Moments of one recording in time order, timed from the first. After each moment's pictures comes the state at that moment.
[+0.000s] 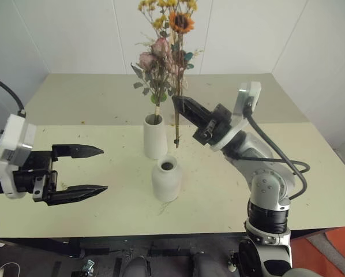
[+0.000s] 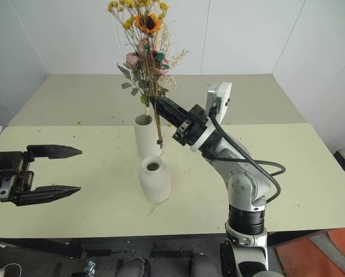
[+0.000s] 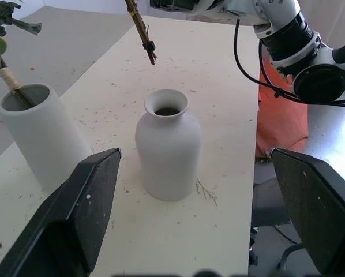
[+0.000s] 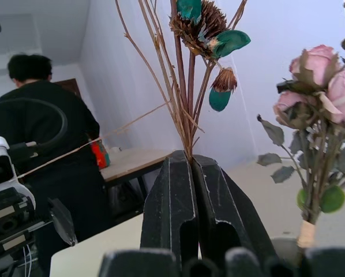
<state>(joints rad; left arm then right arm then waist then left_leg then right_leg) -0.05 1.11 0.65 -0.48 -0.93 0.74 -1.27 -0.64 -0.06 -0.12 -0.36 0.69 0.67 0.60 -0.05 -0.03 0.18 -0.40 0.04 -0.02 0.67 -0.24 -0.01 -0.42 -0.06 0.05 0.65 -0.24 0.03</state>
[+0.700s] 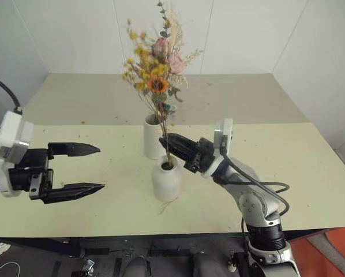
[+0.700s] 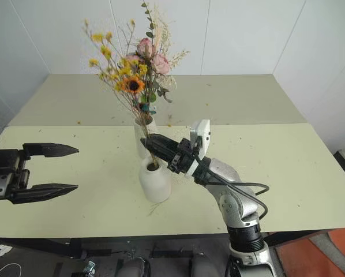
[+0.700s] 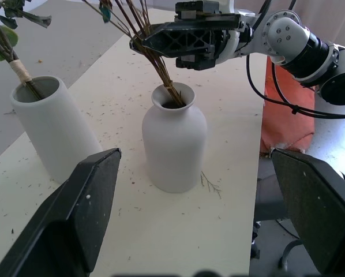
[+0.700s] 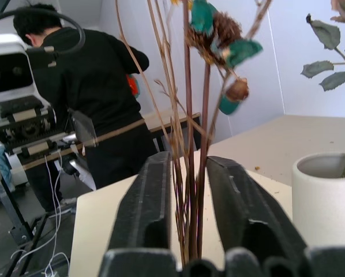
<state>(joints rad) -0.06 1.15 0.66 -0.46 -0.93 0.74 -1.27 -0.44 -0.15 0.06 -0.30 0.63 0.48 0.74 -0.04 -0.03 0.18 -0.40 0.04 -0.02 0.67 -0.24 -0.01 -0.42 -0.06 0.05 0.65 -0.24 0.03</state>
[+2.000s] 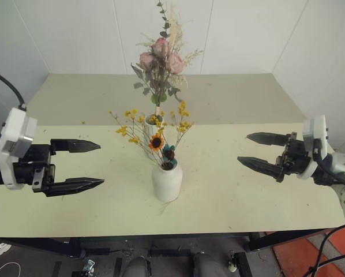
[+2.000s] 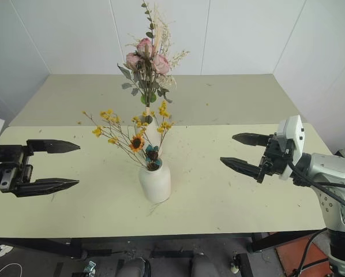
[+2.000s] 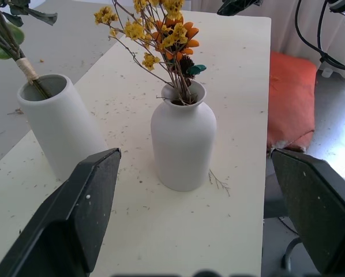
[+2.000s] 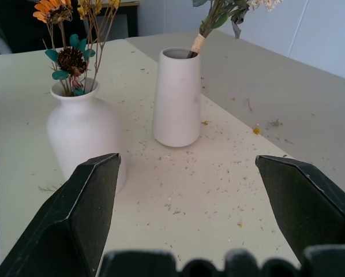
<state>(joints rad) -0.12 1.15 0.57 -0.37 -0.88 0.68 -1.31 -0.30 -0.84 -0.29 -0.23 0.68 0.47 1.08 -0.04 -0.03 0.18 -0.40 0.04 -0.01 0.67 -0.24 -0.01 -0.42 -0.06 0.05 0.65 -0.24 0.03</state>
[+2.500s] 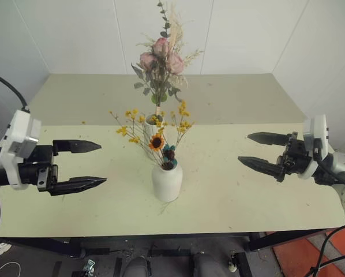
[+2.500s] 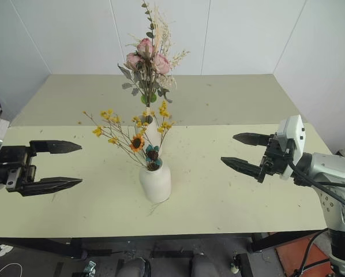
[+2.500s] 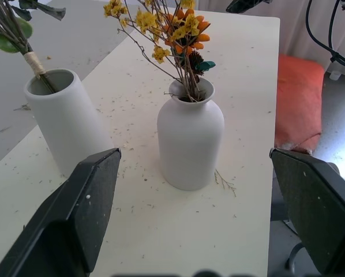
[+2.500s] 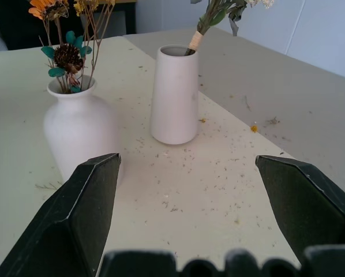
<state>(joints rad) -0.12 1.13 0.54 -0.38 -0.86 0.68 -1.26 -0.30 -0.84 -0.29 -0.22 0.67 0.47 1.08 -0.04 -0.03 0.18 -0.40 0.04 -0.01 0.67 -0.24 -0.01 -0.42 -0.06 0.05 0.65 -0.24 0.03</state>
